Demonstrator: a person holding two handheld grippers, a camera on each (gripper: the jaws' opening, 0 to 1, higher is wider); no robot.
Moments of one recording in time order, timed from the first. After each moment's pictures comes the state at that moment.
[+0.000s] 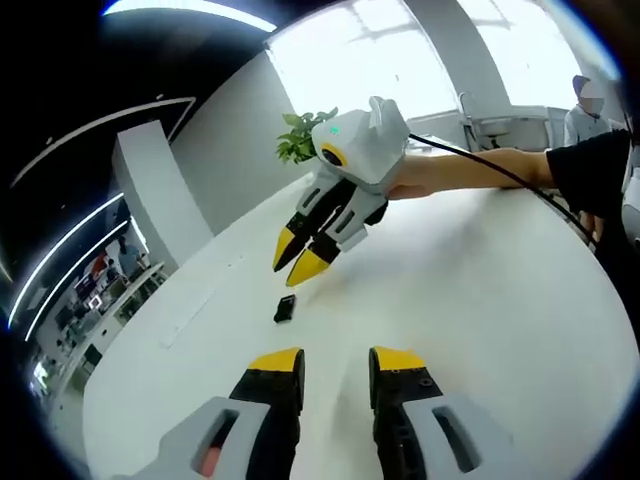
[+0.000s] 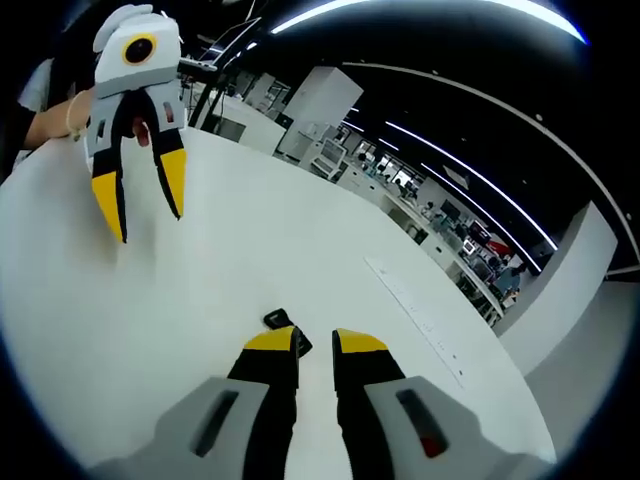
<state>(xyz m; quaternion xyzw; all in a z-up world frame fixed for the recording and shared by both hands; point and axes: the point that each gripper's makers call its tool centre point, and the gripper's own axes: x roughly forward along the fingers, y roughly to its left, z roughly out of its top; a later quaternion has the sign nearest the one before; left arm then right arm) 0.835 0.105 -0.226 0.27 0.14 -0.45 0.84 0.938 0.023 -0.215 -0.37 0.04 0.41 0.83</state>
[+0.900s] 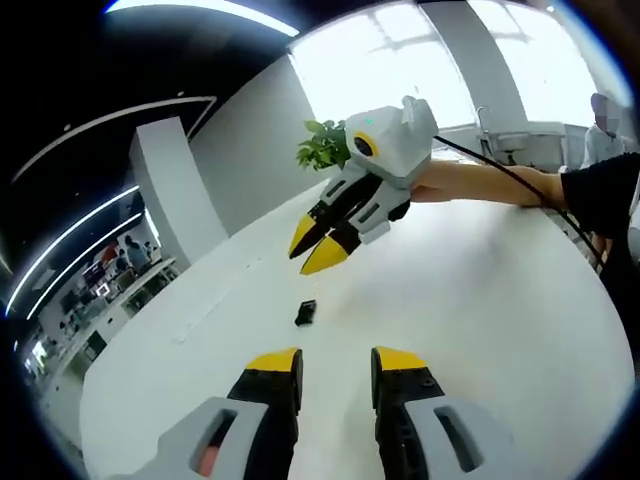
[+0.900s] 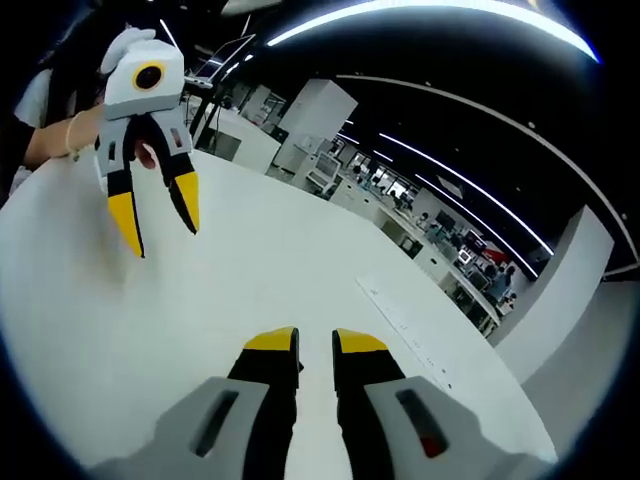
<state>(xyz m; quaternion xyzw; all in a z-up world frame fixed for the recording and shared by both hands) 0.844 0.118 -0.210 0.23 0.13 -0.43 0.86 0.932 0.031 -0.188 -0.35 0.02 0.42 0.84</state>
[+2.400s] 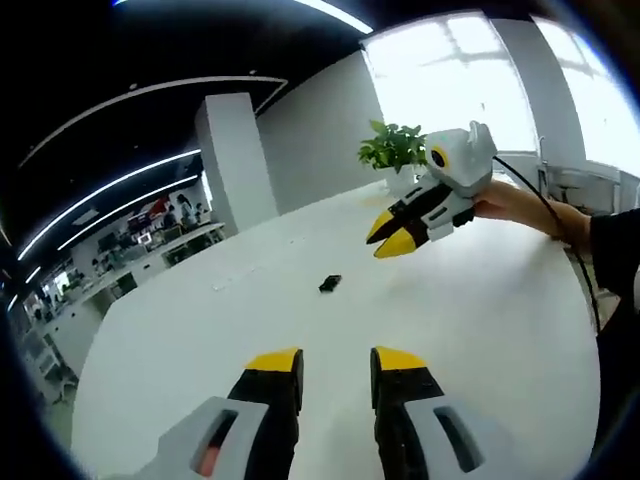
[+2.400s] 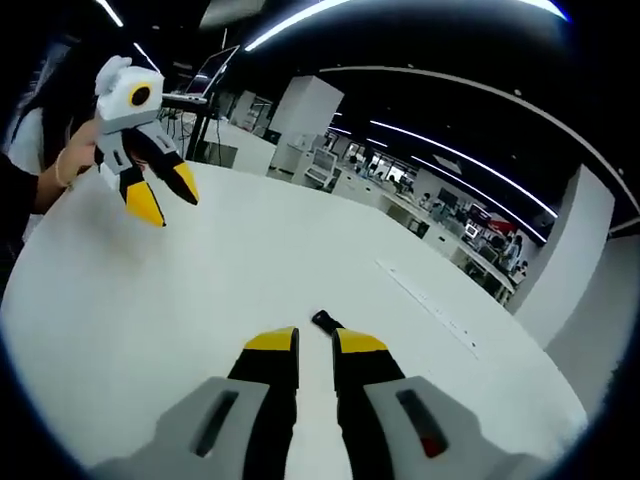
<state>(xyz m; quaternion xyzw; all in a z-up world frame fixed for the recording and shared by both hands) 0.789 0.158 -0.209 0.15 0.16 -0.32 0.92 0.873 0.010 -0.200 -0.29 0.06 0.42 0.85</state>
